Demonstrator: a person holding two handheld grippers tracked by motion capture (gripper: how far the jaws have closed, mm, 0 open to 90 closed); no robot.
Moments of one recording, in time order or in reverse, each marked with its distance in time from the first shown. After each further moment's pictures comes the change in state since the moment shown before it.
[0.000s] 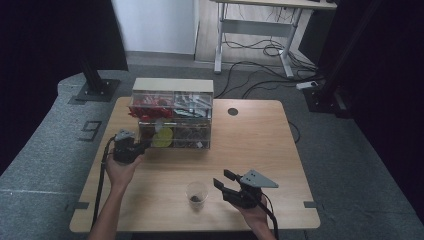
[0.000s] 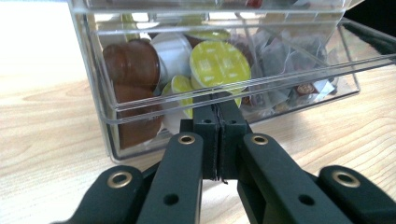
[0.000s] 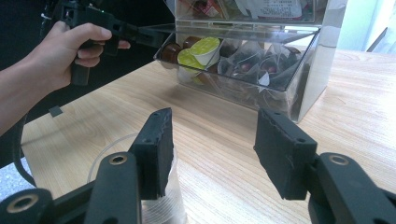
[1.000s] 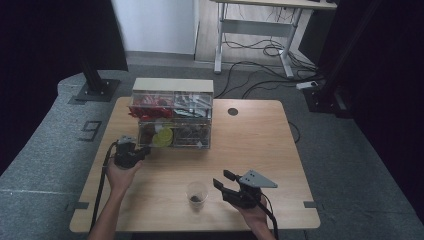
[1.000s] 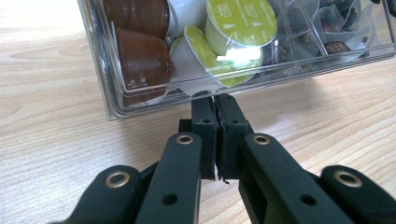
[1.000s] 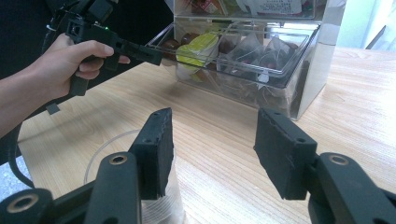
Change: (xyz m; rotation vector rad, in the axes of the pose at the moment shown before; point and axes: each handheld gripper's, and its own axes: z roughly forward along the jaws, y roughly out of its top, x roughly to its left) left arm 0.009 -0.018 0.012 0.085 0.003 -0.017; right arm 0.000 -0.002 0.002 0.011 -0.006 -0.004
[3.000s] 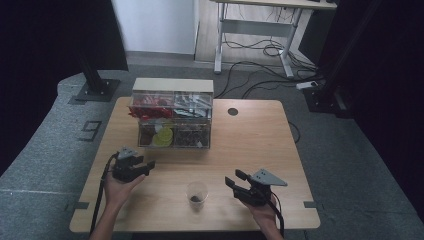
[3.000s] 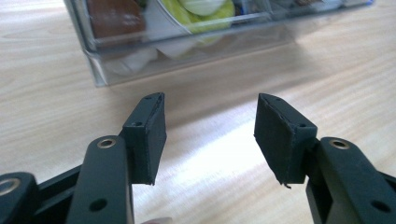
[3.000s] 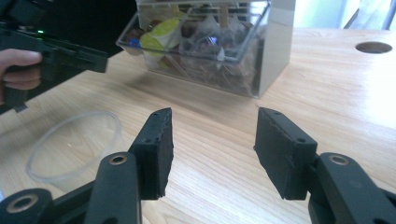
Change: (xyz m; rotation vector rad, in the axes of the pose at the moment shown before) left arm -0.021 -0.034 -0.022 0.017 -0.003 0.092; right arm -0.033 -0.014 -0.012 0.033 -0.076 0.048
